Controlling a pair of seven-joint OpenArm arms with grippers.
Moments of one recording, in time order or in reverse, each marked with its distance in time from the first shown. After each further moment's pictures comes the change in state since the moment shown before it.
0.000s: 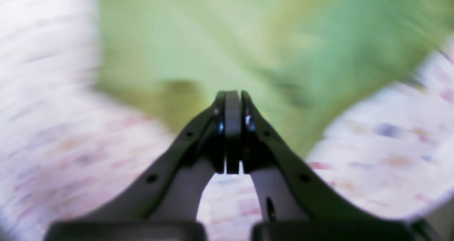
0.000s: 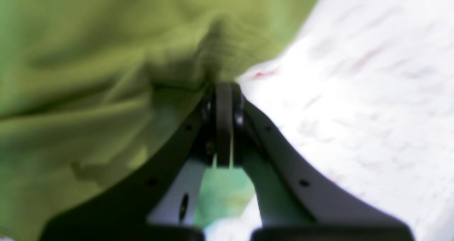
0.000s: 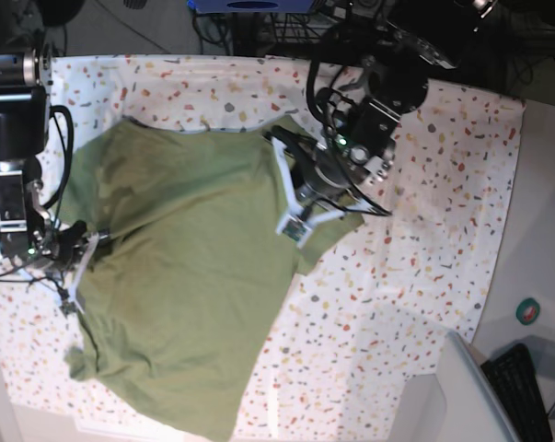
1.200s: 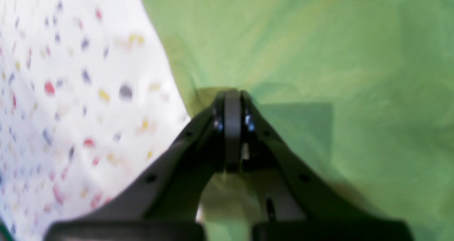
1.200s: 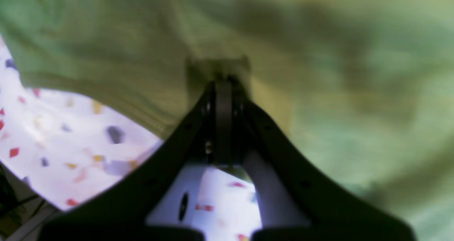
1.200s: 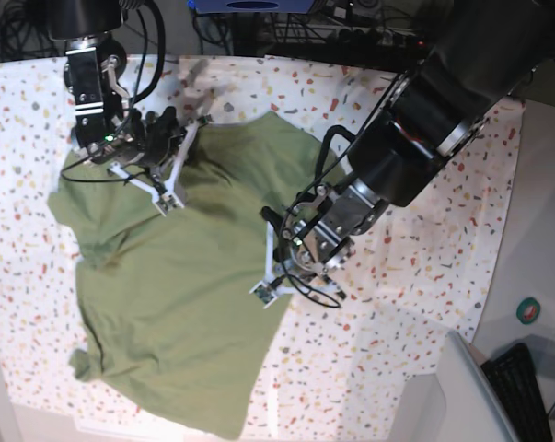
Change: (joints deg) left arm -30.0 8.1 17.7 -57.5 0.3 -3.5 -29.1; right arm -23.6 -13.0 -0.9 16.4 5.4 2.4 -4.5
